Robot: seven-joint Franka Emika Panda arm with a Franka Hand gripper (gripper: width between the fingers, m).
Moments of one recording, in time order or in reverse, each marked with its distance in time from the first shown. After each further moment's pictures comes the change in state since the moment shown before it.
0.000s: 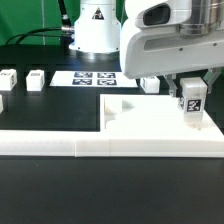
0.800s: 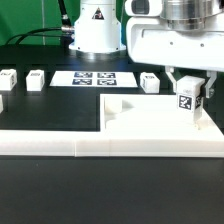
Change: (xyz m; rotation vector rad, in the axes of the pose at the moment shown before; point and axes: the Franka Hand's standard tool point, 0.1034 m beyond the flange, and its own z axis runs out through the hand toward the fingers) arm -0.005 -0.008 0.003 0.089 0.101 0.832
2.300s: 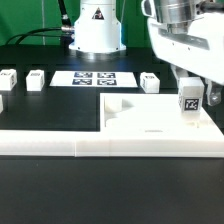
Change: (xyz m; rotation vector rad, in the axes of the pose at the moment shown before) arm -0.005 -0.001 0.003 0.073 -0.035 0.413
